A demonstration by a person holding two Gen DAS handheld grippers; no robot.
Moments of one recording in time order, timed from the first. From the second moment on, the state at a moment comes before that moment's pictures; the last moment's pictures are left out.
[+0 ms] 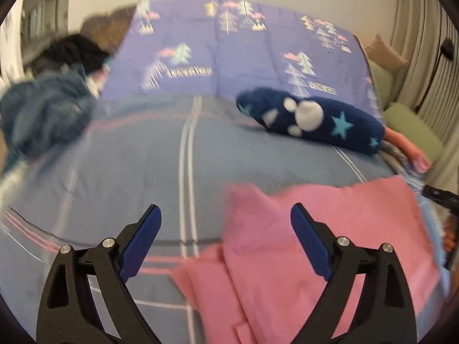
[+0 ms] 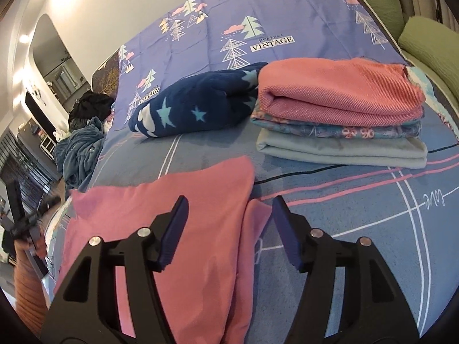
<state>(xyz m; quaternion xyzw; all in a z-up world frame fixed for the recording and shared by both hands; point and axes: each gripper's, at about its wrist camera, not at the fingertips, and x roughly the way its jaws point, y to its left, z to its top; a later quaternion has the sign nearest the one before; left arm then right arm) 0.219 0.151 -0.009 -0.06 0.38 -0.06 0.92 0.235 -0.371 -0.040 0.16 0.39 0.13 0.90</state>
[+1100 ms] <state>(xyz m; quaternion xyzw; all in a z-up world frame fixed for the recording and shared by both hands) 0.215 0.164 -0.032 -0.14 0.39 -0.04 0.91 0.222 -0.398 -0.052 0.18 0.39 0.09 0.90</state>
